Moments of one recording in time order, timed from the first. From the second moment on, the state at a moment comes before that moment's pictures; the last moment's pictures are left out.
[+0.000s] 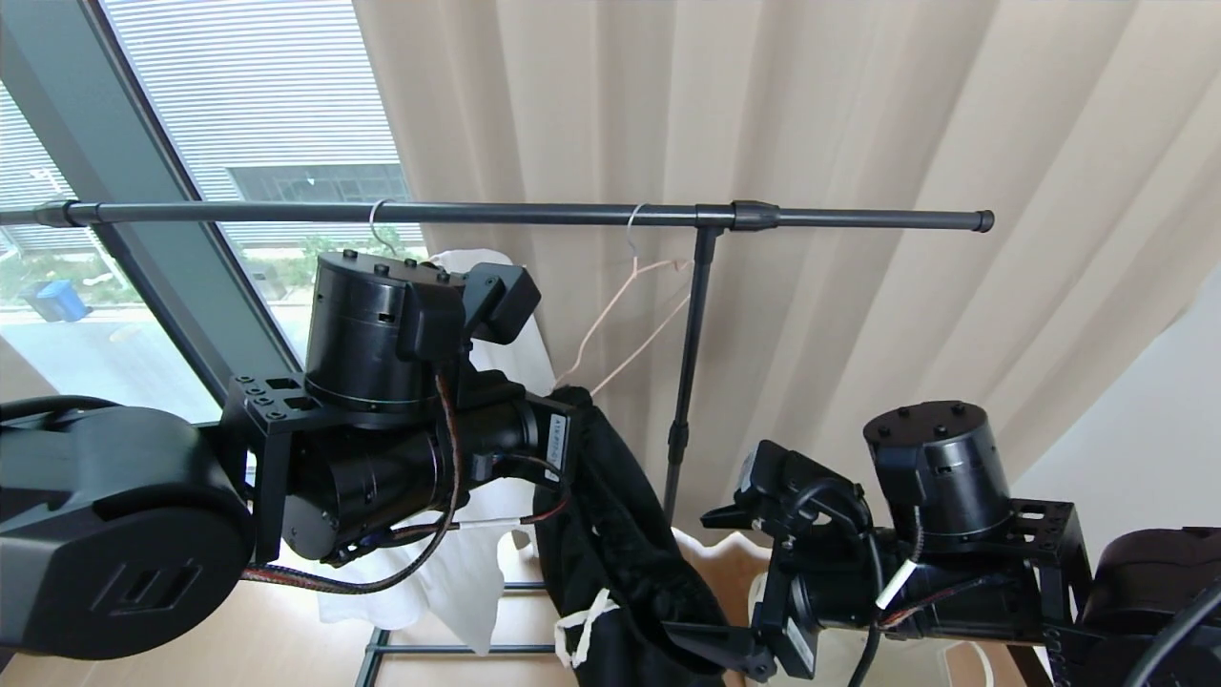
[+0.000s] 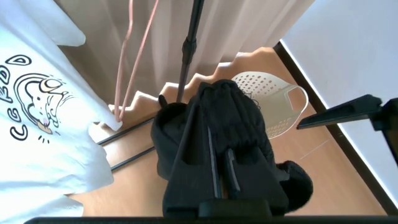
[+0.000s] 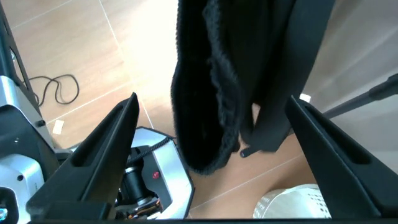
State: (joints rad) left arm -0.71 1.67 -0.95 -0.31 0.14 -0.13; right arm 0.69 1.75 -0.64 -0.50 0.33 -0.22
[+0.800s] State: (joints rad) left arm -0.71 1.67 -0.95 -0.31 0.14 -0.12; right arm 0.79 1.99 -0.66 -0.69 0.20 -0.09
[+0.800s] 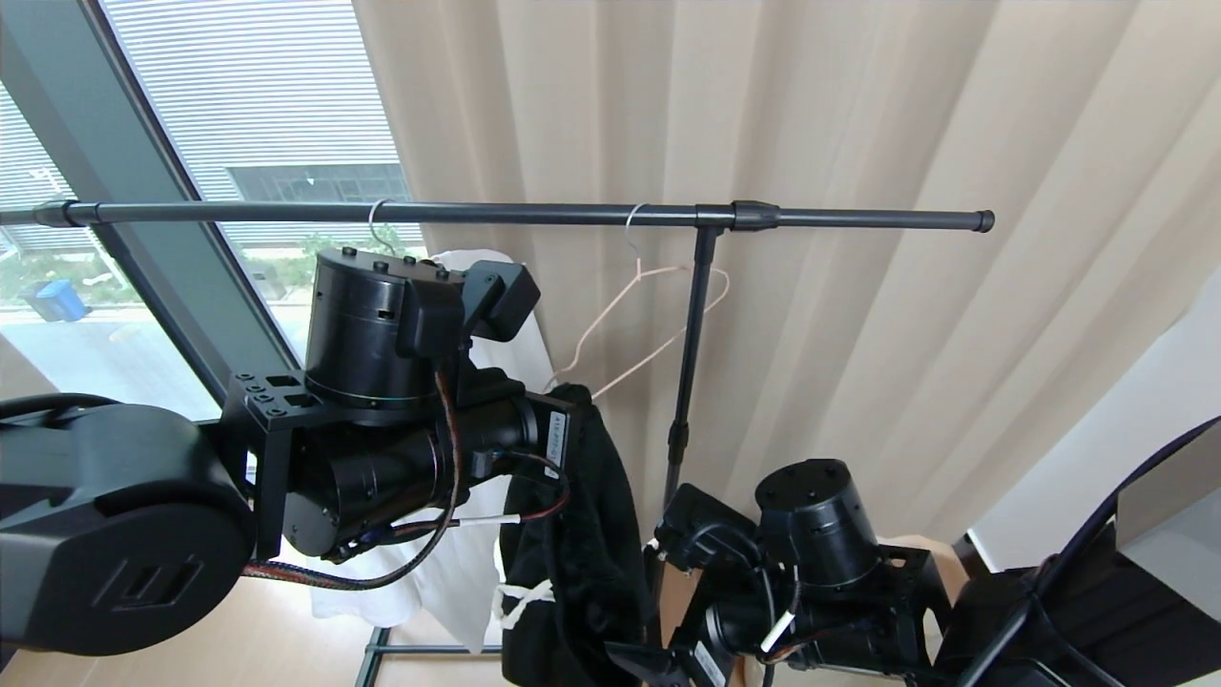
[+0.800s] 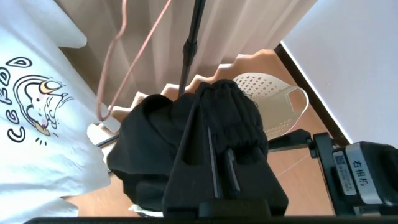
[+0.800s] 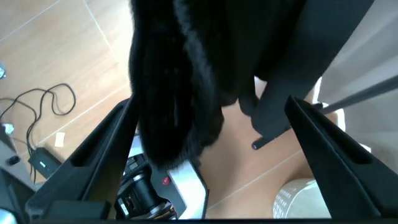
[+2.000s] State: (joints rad) left arm -0.73 1.67 -0.92 -0.31 0.11 -0.12; right arm 0.66 2.10 -0.71 -0.85 0.06 0.03
